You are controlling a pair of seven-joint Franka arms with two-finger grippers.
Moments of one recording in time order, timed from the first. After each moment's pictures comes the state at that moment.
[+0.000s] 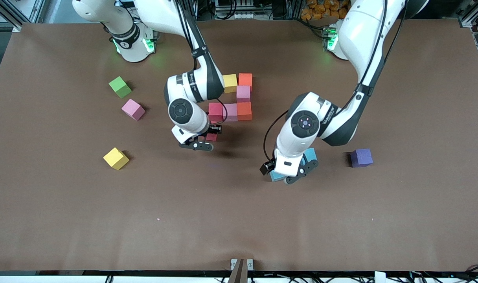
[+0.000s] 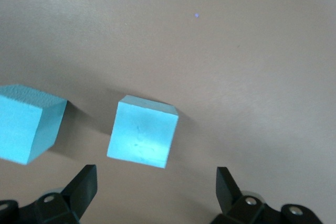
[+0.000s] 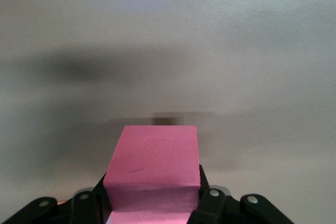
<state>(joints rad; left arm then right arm) -0.42 0.70 -0.17 -1.46 0.06 2.23 -1.08 1.24 0.66 -0.68 -1.79 0.71 2.08 0.35</state>
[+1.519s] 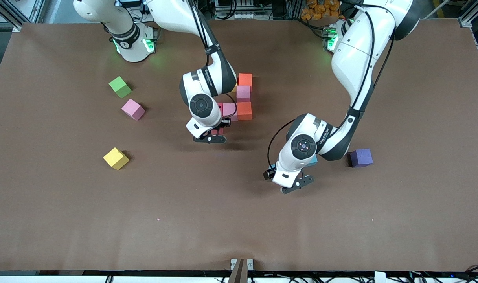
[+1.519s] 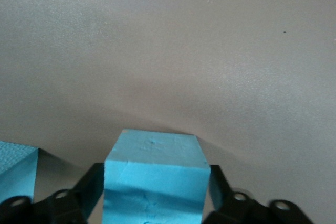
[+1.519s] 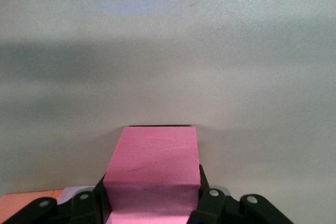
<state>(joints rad) -0.40 0.86 -0.16 -1.40 0.06 2.30 -0.94 1.28 0.70 -0.65 -1.79 0.65 2.09 0.35</state>
